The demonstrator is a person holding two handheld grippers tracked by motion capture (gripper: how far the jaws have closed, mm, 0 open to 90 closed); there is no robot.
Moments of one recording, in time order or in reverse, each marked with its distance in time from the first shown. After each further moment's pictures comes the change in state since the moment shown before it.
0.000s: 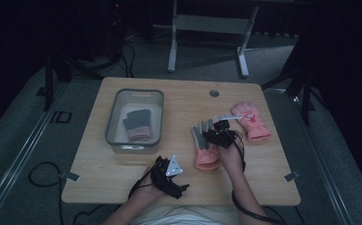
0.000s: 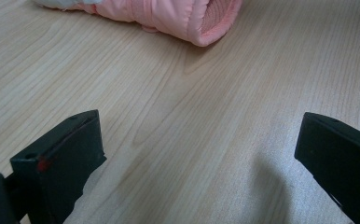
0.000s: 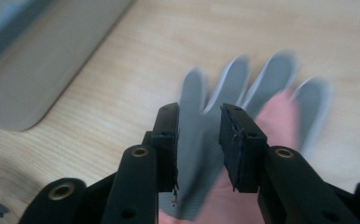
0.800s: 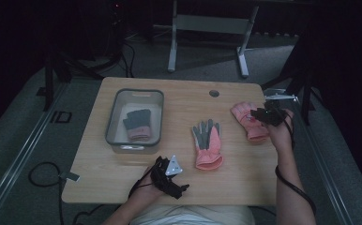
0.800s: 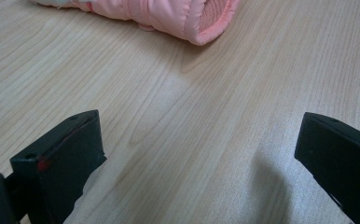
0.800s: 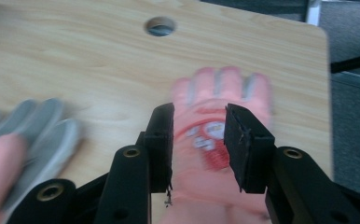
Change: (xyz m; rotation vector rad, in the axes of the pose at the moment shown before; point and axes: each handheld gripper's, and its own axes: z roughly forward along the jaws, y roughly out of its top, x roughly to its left) left arm 0.002 -0.001 0.001 0.003 -0.017 -0.009; right arm -0.172 0.036 -0.051 -0.071 -0.191 -0.040
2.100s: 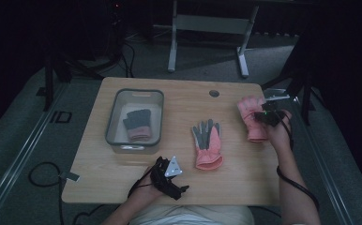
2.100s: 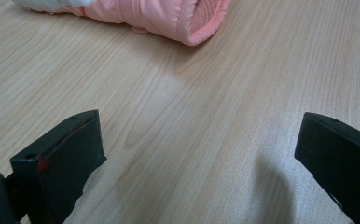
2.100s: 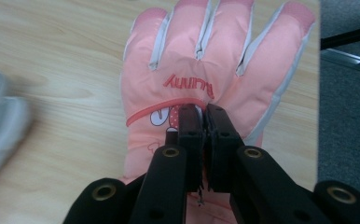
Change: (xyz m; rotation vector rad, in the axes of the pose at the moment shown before) left arm 0.000 -0.001 -0.001 -0.012 -0.017 0.031; right arm -0.008 -0.007 0.019 0.104 -0.065 -0.015
